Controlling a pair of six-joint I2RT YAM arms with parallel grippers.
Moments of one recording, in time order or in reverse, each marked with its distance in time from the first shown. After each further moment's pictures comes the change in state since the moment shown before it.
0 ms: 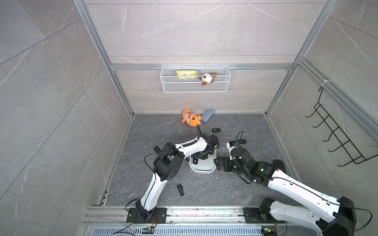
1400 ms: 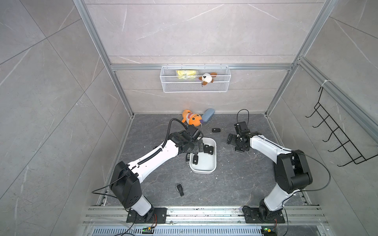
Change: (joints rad) left arm 0.081 -0.652 -0.383 0.248 0.213 0.031; right arm -0.573 0.716 0.386 0.013 0.003 -0.119
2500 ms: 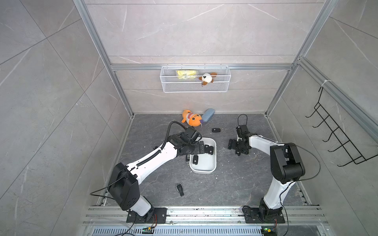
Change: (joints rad) left arm 0.007 -0.012 -0.049 0.070 0.104 -0.003; right arm -0.043 0.098 -0.040 0.001 -0.138 -0.120
